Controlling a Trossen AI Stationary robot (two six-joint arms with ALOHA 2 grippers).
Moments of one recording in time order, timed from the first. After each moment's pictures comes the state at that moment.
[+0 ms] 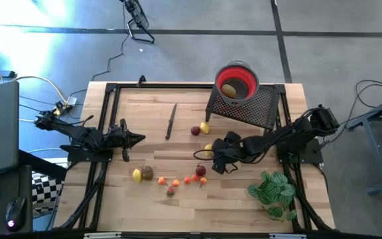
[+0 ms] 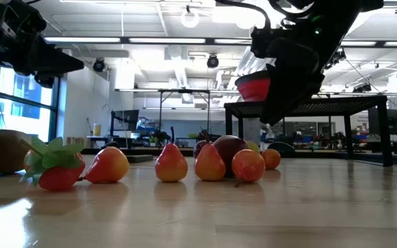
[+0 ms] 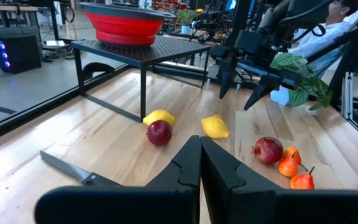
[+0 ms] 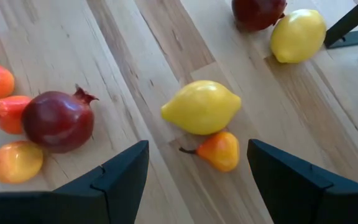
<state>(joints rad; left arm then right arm) -0.40 0.06 0.07 -0.08 -0.62 -0.18 0.26 1.60 0.96 -0.46 0.39 0.66</state>
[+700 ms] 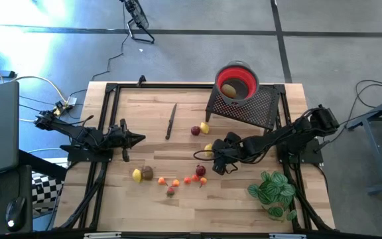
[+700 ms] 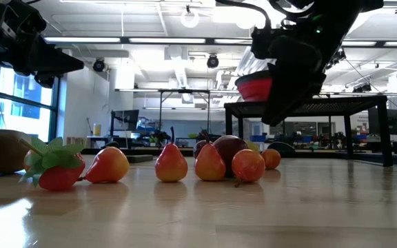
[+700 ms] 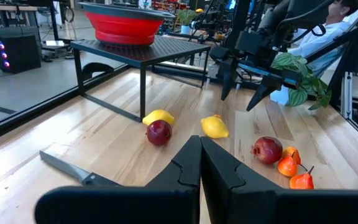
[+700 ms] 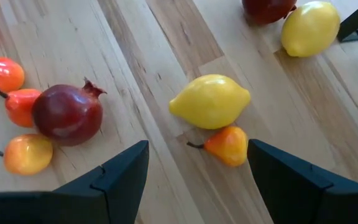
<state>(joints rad) -0.40 0.06 0.07 -0.08 -0.62 -0.18 0.26 1.60 0.96 -0.47 0.36 0.66</state>
